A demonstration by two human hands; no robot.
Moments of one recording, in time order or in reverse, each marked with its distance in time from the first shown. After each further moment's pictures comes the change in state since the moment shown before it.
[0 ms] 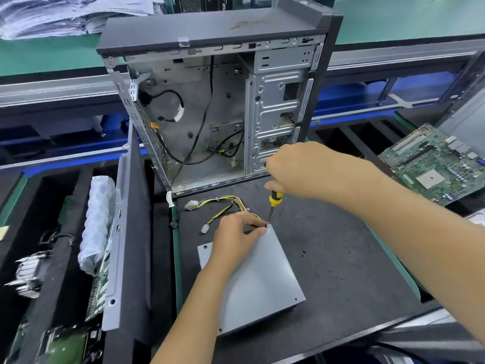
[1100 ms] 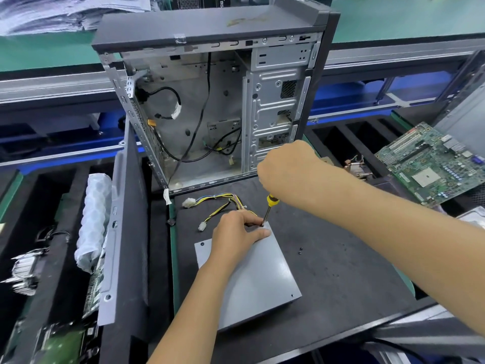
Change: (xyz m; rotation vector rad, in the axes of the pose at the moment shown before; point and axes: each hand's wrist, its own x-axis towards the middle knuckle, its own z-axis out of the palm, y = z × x) left_hand 0.002 0.000 0.004 0.101 -0.027 -0.075; right_hand 0.007 -0.015 0.008 -0.215 0.029 0.027
